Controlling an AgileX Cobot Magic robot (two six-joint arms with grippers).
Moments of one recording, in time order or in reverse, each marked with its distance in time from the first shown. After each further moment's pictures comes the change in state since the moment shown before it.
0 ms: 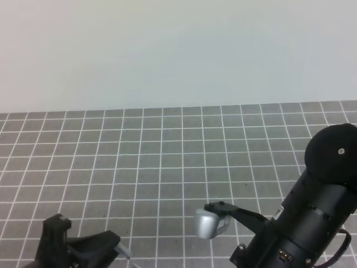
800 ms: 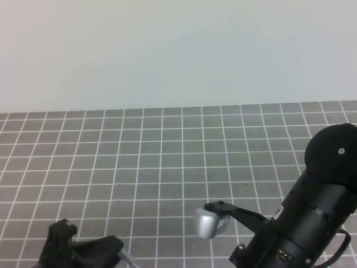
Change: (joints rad) left arm -0.042 0.001 0.000 0.018 0.014 0.005; right arm 0.000 0.000 0.000 0.006 0.000 -0.008
